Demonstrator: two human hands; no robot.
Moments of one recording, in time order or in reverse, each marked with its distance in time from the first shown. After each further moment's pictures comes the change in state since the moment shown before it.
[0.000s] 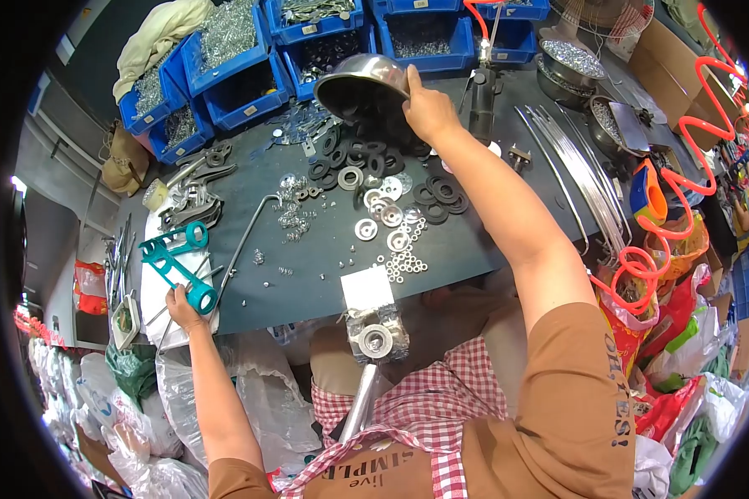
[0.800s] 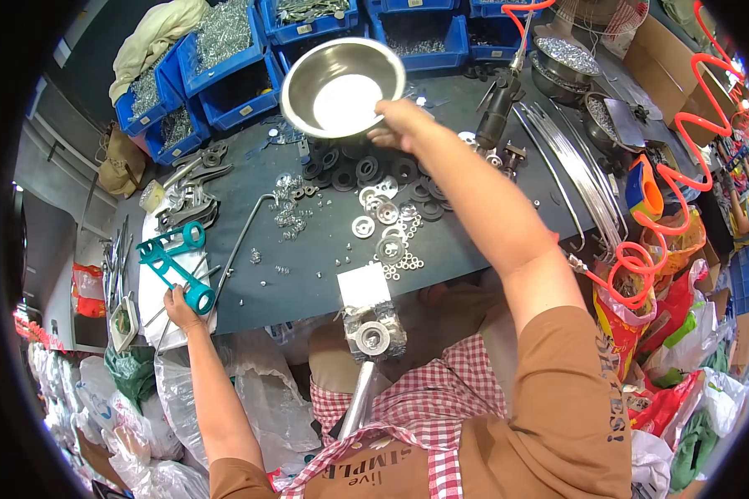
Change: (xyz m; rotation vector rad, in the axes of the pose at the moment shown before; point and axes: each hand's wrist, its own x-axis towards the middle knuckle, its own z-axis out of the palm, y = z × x) left_hand 0.005 -0.007 -0.003 0.039 -0.020 0.037; right_hand -0.001 -0.034 0.004 1.252 -0.468 0.708
